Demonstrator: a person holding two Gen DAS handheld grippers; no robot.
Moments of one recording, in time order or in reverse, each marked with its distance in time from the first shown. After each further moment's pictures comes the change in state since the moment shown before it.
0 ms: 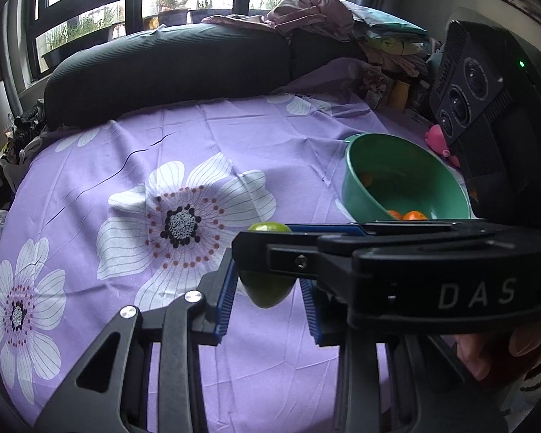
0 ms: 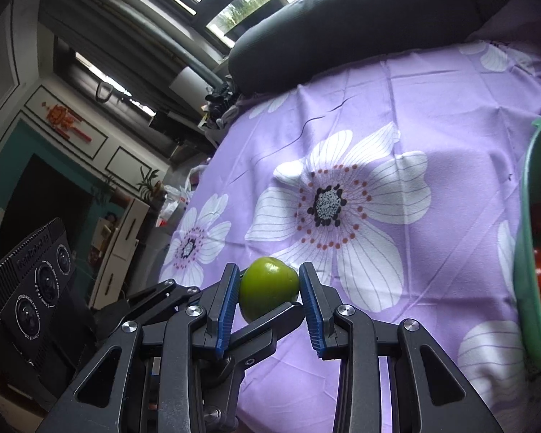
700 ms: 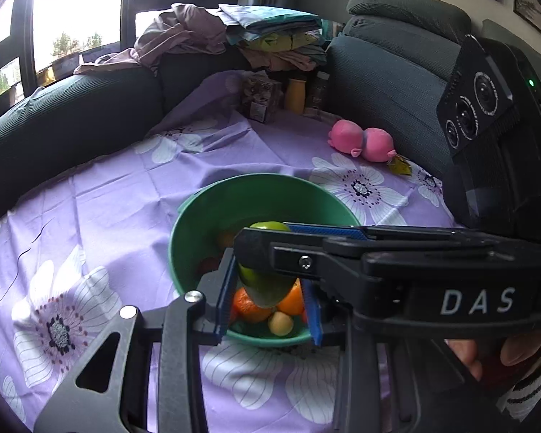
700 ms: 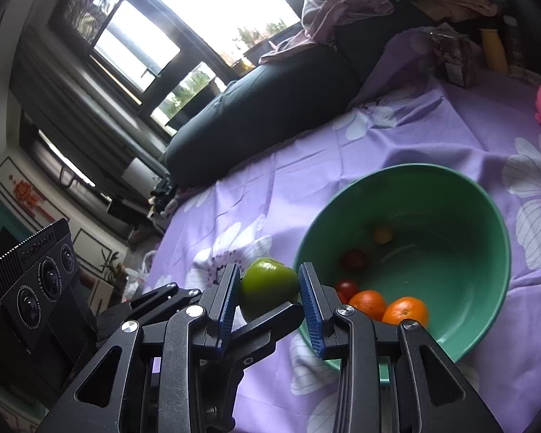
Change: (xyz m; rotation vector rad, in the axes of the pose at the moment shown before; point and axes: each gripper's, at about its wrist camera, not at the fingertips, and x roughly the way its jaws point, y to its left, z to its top) left arm 0.050 -0.135 0.068 0.230 -0.025 -0.265; right arm -0.140 -0.086 0.000 0.158 -0.292 -0.197
